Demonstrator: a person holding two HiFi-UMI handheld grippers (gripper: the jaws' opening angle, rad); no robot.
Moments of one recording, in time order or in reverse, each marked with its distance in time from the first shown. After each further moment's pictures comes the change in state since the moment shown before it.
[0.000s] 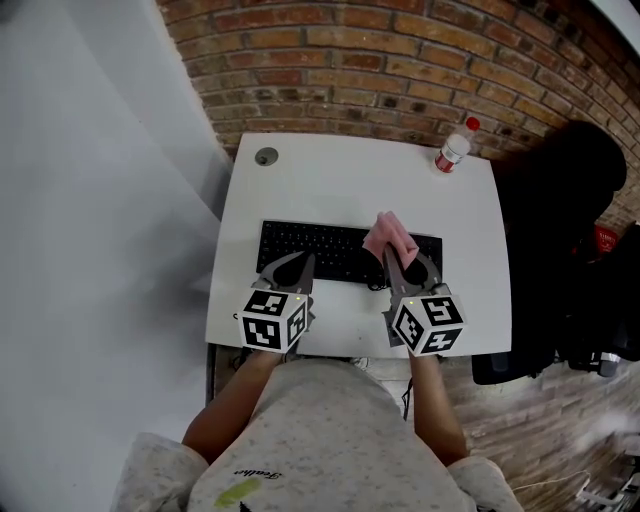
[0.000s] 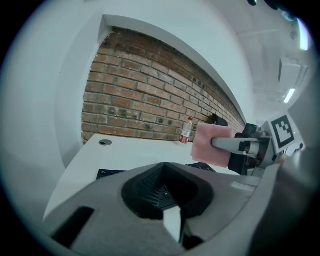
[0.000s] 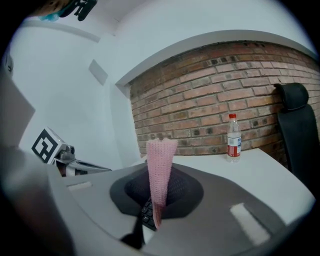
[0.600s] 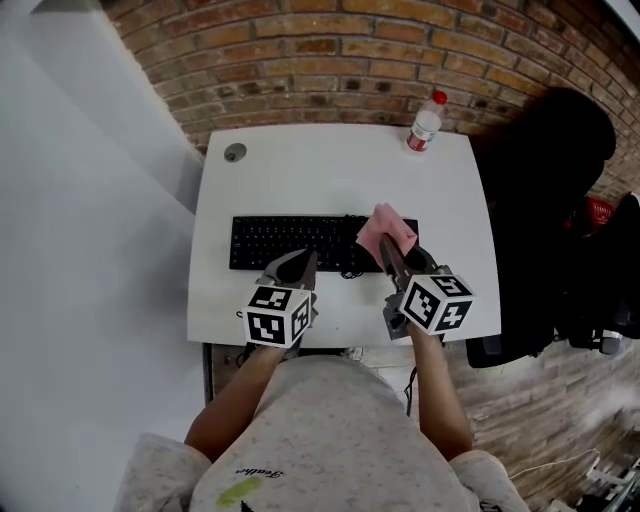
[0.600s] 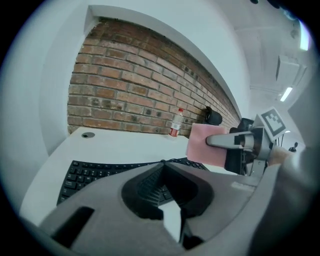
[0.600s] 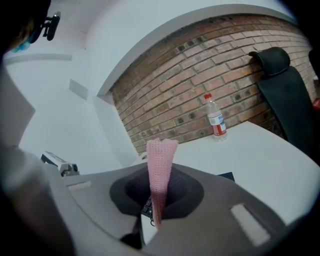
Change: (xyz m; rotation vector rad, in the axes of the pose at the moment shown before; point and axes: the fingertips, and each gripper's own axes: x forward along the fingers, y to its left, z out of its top) left arm 0.043 -0.064 -0.024 0.020 0.067 -0.053; right arm -0.029 -0.068 -0.025 0.272 0.055 0.015
